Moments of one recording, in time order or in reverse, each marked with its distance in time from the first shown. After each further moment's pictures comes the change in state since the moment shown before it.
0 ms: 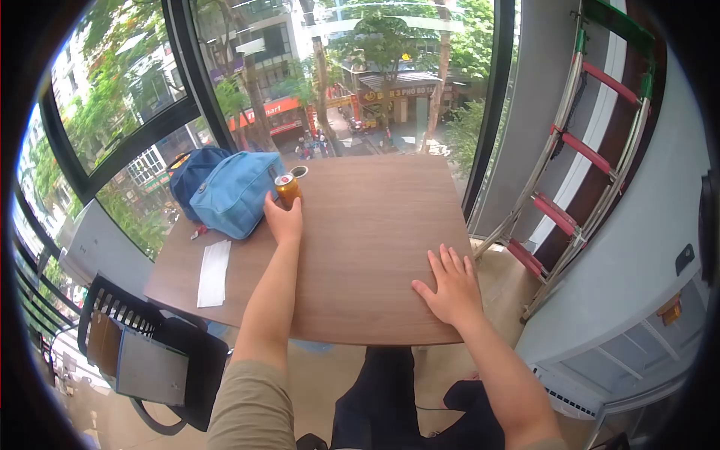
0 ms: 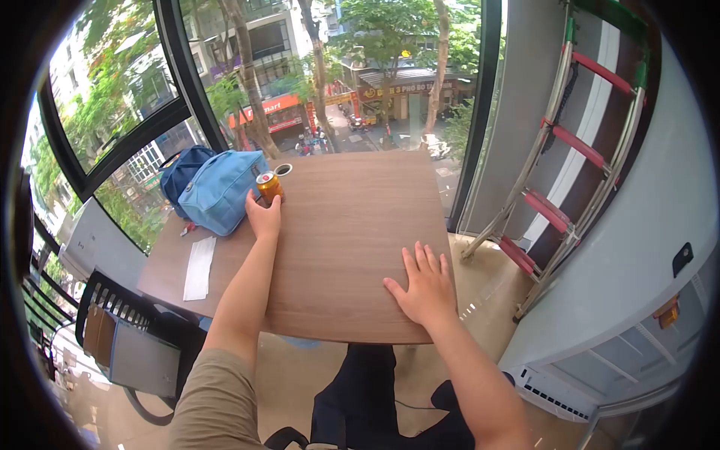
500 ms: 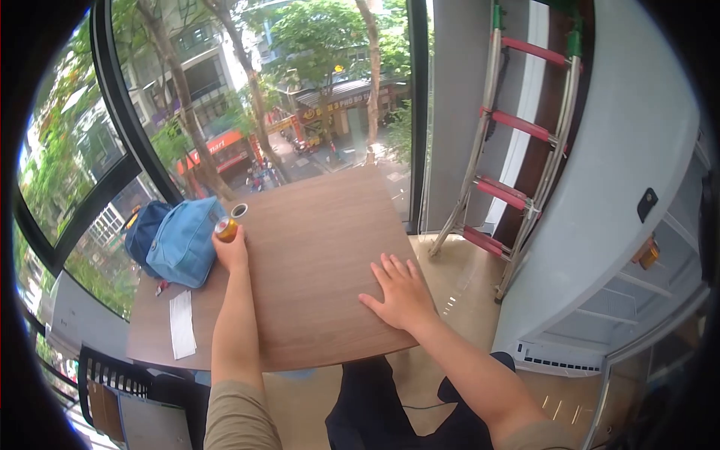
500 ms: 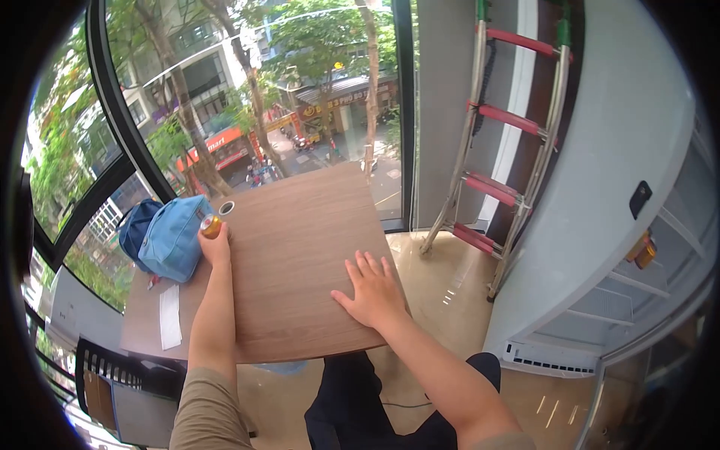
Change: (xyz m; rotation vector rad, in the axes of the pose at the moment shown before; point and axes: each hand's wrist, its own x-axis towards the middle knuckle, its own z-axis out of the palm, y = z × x) left_hand 0.030 -0.013 0.032 -0.161 0.012 -0.020; right_hand -0.002 0.003 0.002 0.053 0.061 0.011
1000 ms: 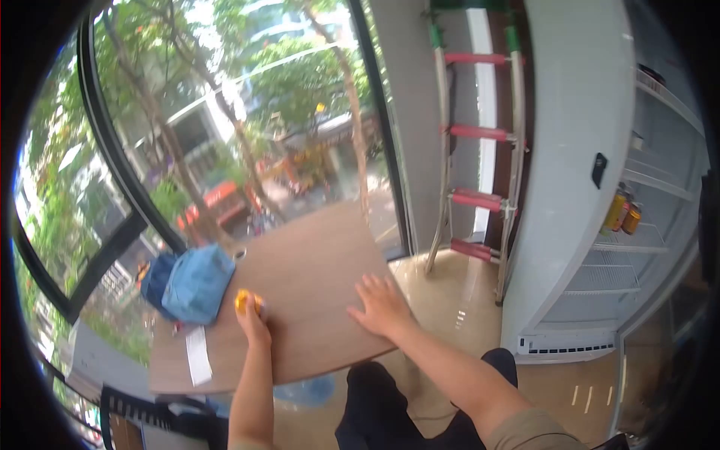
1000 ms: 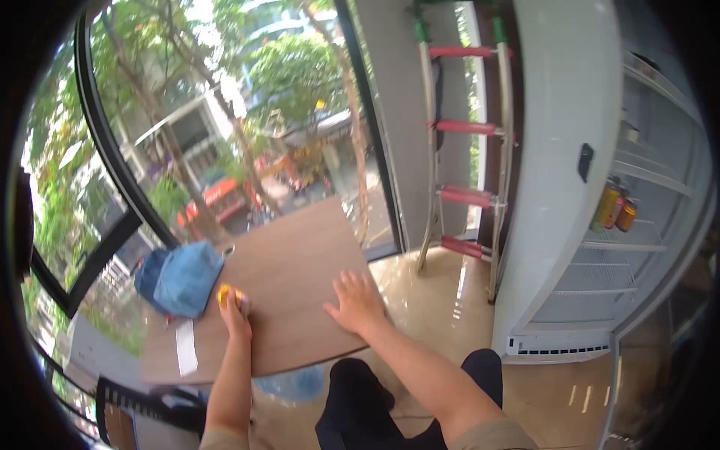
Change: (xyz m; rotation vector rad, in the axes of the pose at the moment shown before) left_hand -0.122 0.066 -0.087 -0.775 -0.401 -0.326; right_hand -0.008 0.002 0.004 0.044 0.043 0.024
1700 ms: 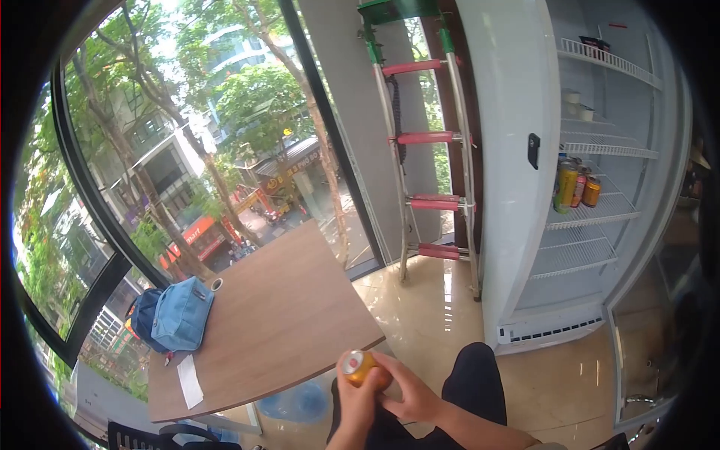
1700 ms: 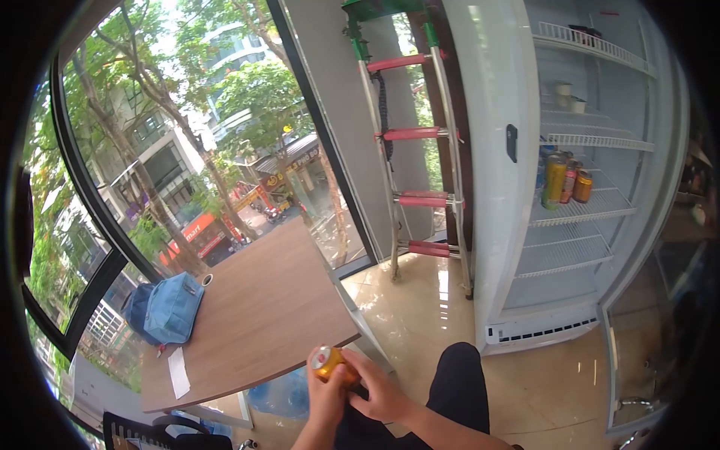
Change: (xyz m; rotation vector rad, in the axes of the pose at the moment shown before) left_hand -0.345 0.044 0.149 -0.017 -0.480 -0.390; right_hand -0.237 -0.014 -0.071 1.029 0.218 -0.102
